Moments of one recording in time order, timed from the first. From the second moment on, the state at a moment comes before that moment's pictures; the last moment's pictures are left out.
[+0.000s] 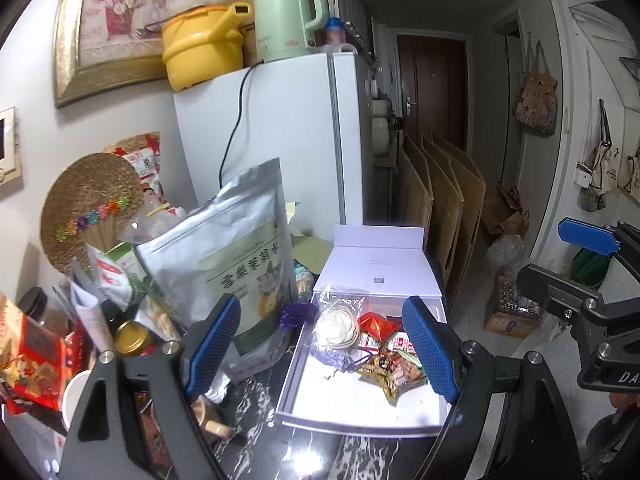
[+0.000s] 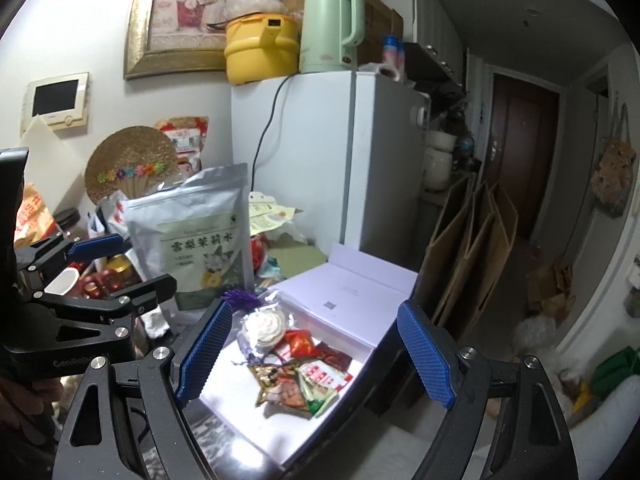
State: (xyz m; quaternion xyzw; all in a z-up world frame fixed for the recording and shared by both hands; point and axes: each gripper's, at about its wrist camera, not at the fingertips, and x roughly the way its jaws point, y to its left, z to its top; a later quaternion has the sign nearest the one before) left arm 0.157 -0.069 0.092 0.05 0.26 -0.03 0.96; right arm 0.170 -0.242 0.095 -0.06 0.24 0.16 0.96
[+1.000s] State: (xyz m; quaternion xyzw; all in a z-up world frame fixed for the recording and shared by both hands) left arm 0.054 -0.048 0.036 0.03 0.29 -0.04 0.96; right arm 0.052 -0.240 0.049 -0.02 0.26 0.12 0.96
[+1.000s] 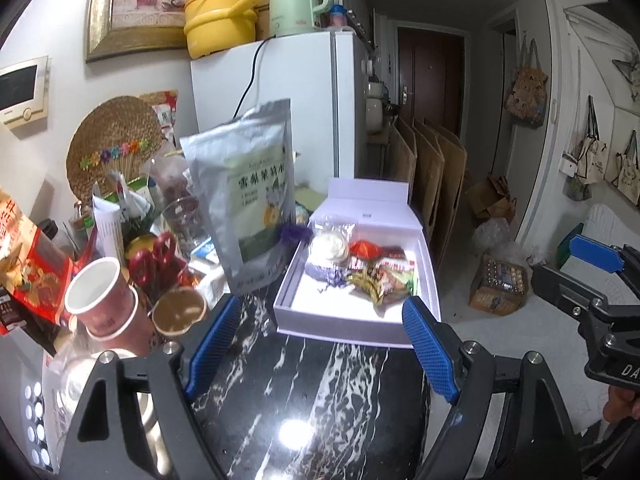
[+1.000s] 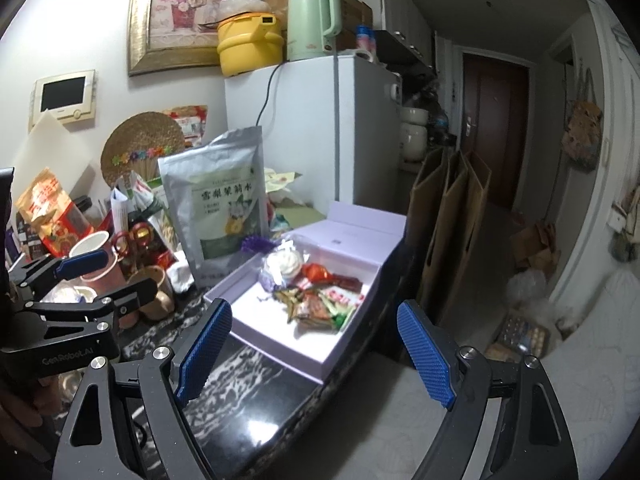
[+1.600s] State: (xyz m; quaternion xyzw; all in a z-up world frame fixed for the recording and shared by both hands) left arm 0.044 -0.037 0.022 0.03 0.30 -0.04 0.95; right arm 0.039 -0.240 0.033 -0.01 0.28 0.11 0.95
